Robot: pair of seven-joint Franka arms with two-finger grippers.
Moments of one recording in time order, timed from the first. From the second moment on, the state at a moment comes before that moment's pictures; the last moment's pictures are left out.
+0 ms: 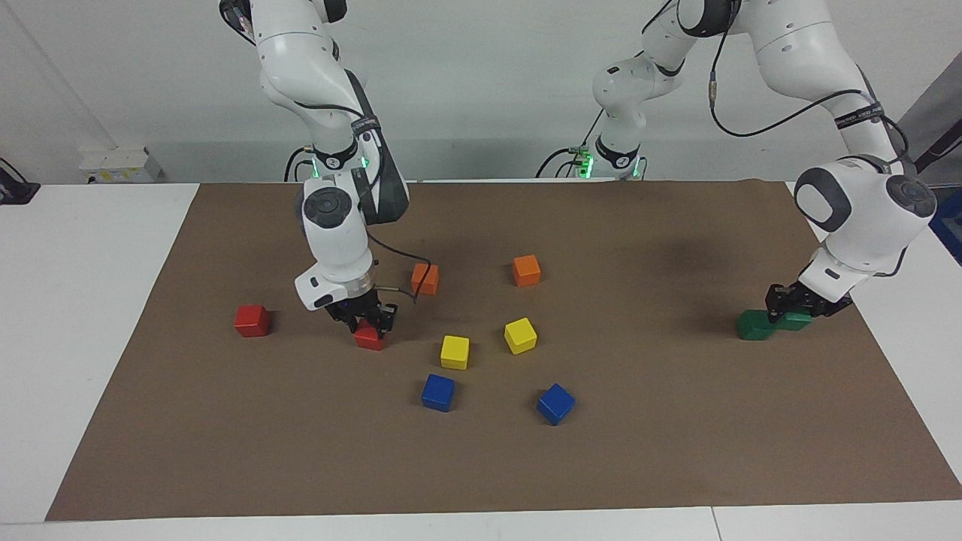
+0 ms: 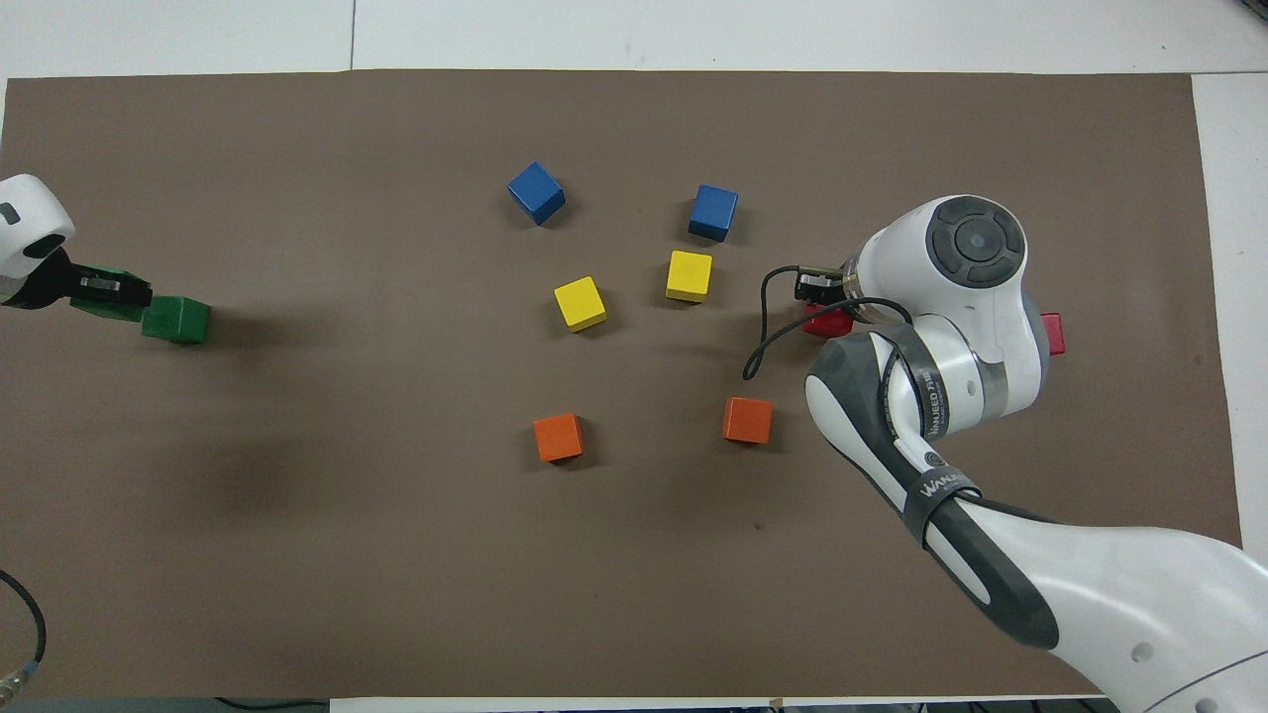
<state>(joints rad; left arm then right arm) 0.32 0.32 -0.12 -1.80 0.05 2.18 0.40 0.27 0.29 -0.03 -1.93 -0.03 2.30 0.50</state>
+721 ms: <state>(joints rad) 0.32 0.32 -0.12 -1.87 0.01 2.23 0.40 0.26 0.21 -0.02 -1.90 0.01 2.22 0.47</state>
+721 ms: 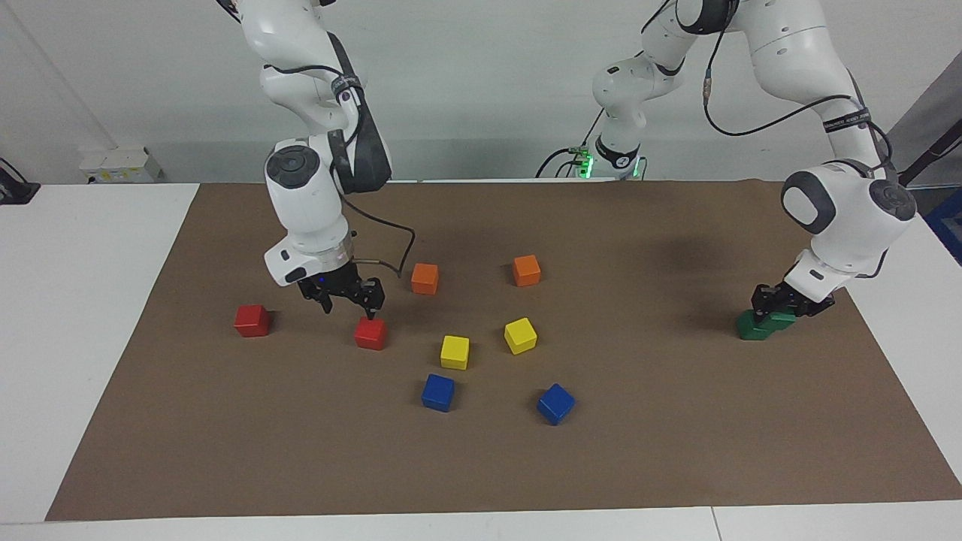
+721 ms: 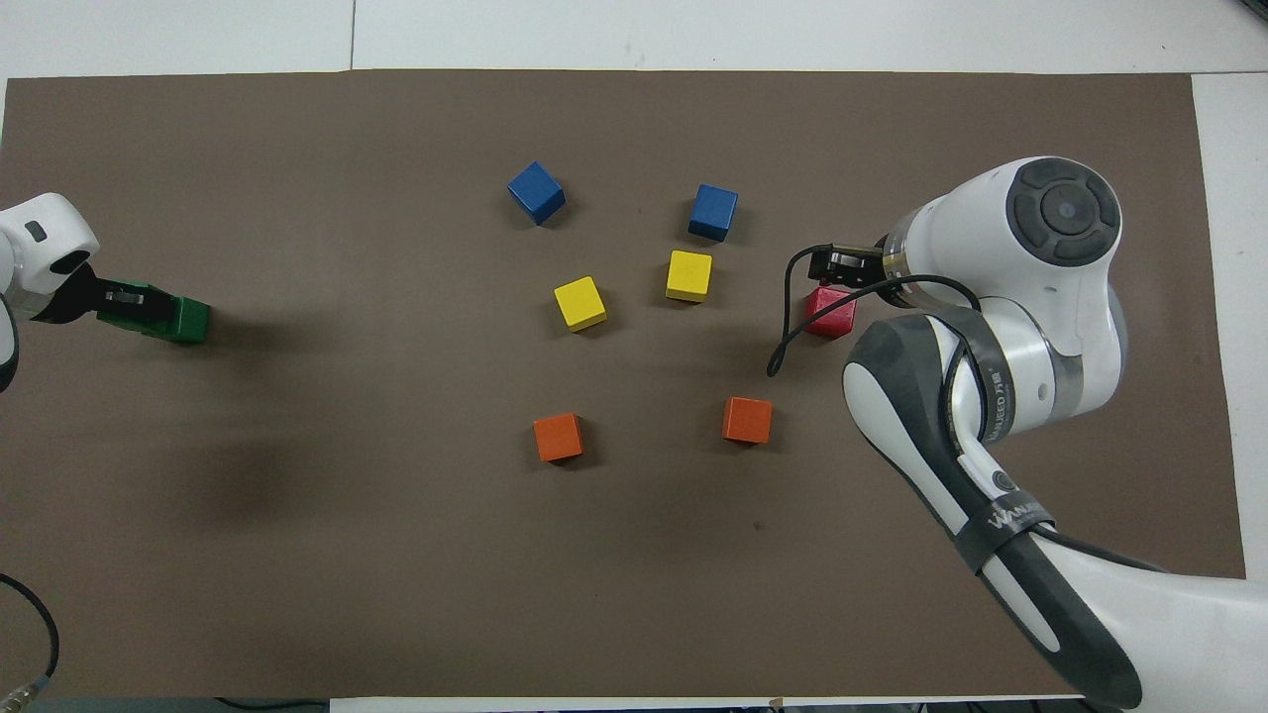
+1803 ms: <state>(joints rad) 0.32 0.30 -0.13 -1.92 0.00 2.29 0.40 0.28 0.29 -0.02 -1.99 0.01 2.41 0.47</state>
